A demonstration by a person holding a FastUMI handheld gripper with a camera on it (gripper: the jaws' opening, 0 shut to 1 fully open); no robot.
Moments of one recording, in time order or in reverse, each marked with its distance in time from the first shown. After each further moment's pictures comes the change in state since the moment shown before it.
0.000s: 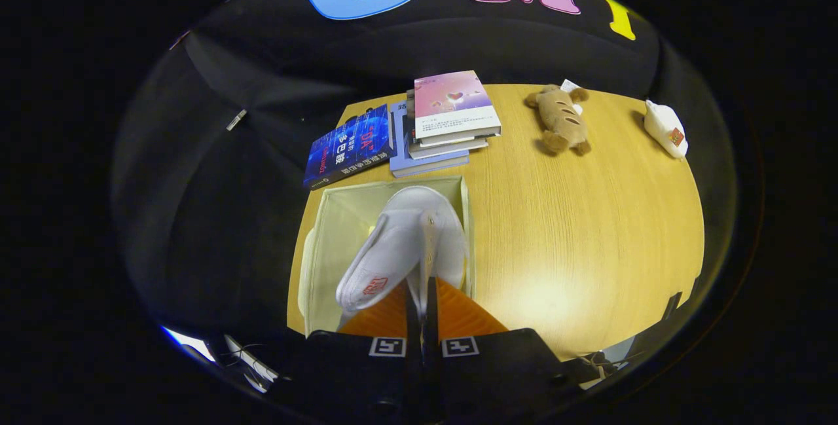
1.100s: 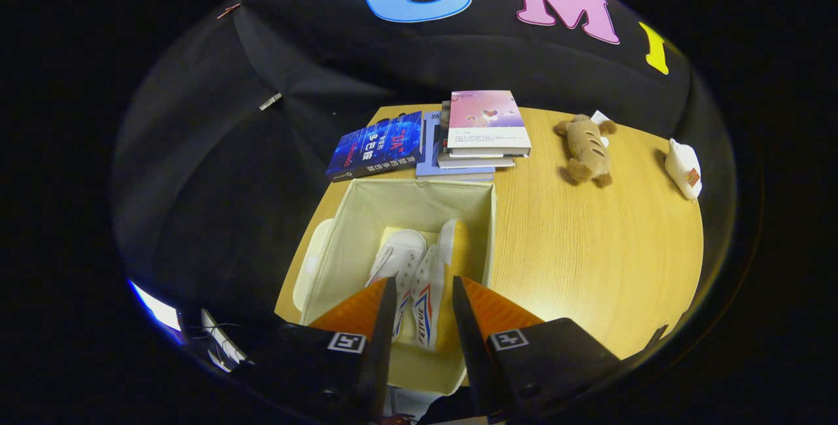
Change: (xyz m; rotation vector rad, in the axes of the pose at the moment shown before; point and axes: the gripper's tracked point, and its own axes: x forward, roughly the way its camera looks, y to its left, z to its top) arm -0.002 0.017 -0.004 -0.164 -0.083 0.071
